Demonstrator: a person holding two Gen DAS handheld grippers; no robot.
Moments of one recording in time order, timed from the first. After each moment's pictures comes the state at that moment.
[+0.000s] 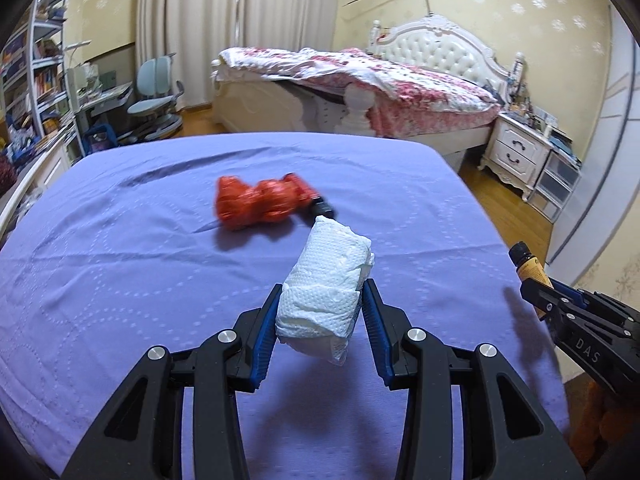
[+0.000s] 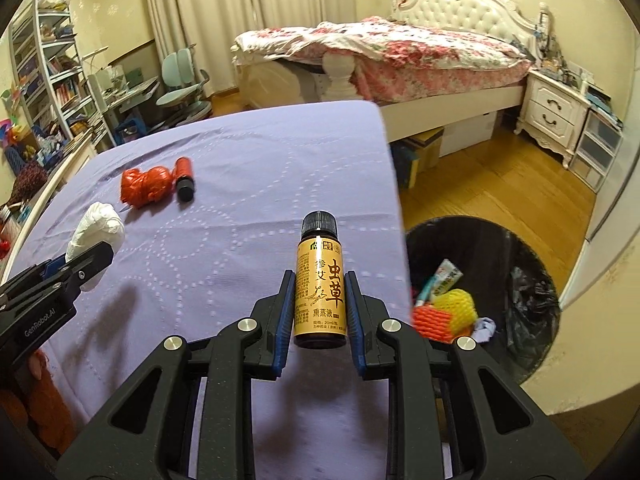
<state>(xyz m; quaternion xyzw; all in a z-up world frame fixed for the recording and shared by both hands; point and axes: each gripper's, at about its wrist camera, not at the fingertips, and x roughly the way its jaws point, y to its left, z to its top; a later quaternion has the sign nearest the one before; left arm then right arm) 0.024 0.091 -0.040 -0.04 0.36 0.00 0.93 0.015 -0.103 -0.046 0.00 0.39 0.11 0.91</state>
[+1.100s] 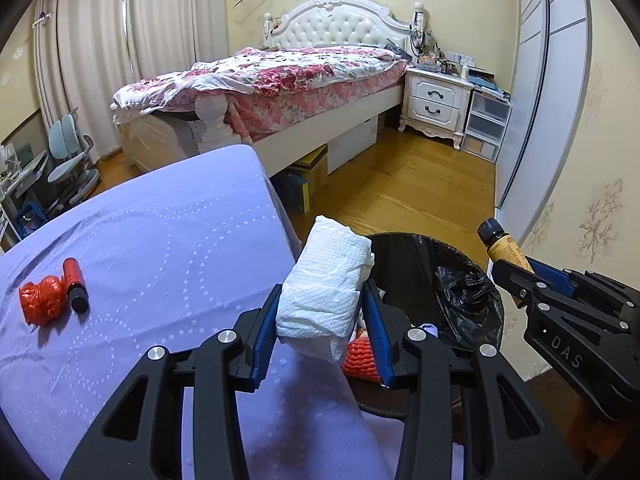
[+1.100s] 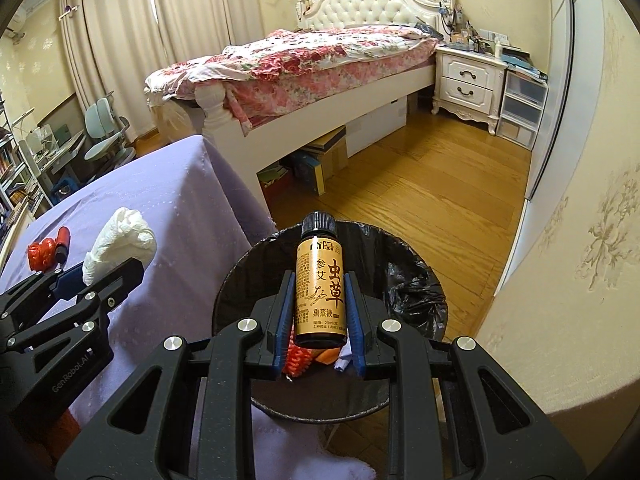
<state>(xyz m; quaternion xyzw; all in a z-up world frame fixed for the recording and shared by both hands) 0.089 -0.095 -0.052 0.07 0.36 -0.13 0.92 0.042 -0.267 -0.055 0.07 0.38 -0.01 0.92</state>
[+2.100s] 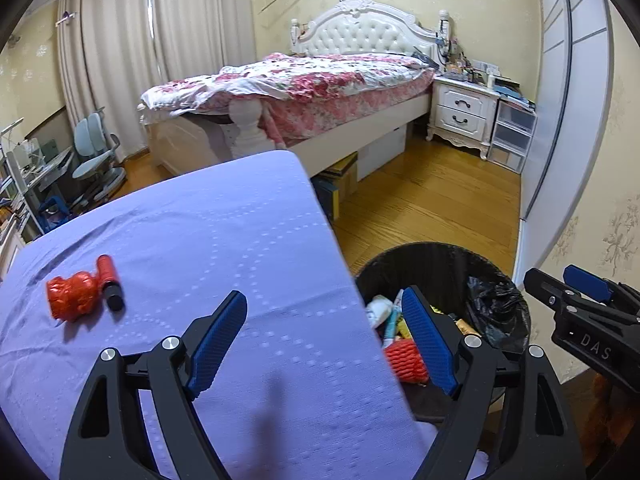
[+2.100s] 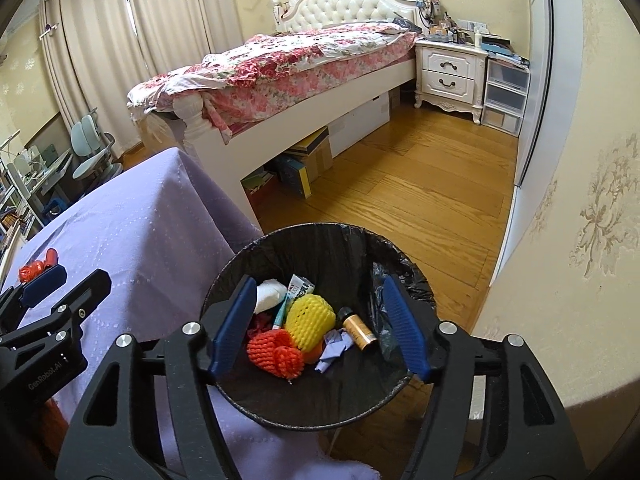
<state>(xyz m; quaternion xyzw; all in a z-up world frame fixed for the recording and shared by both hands) 0.078 -0.069 -0.044 0.06 0.35 -0.08 0.93 0.049 -0.280 -0.061 0.09 0.38 -0.04 0.92</state>
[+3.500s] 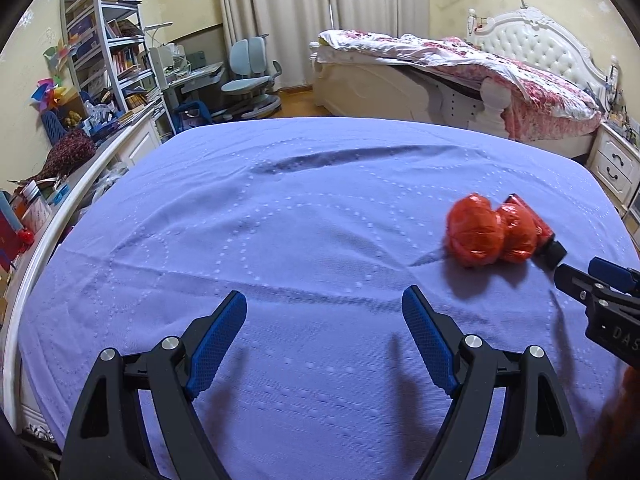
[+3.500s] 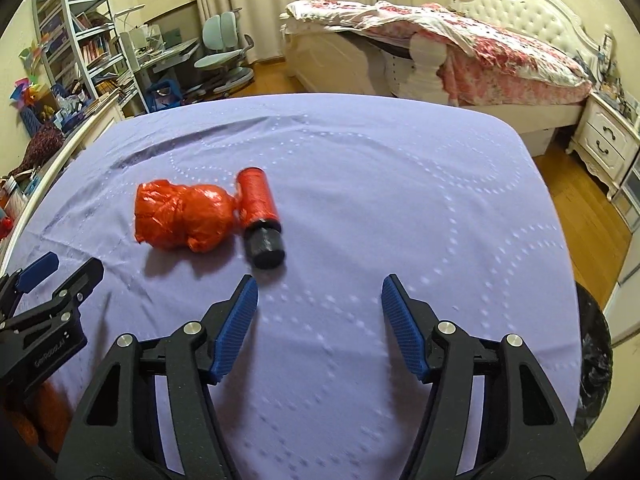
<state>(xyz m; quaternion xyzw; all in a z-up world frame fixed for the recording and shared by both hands) 0.057 0.218 -0.061 -0.03 0.39 0.18 0.90 0.101 0.034 -0.063 -0.05 0.43 0.19 0.88</state>
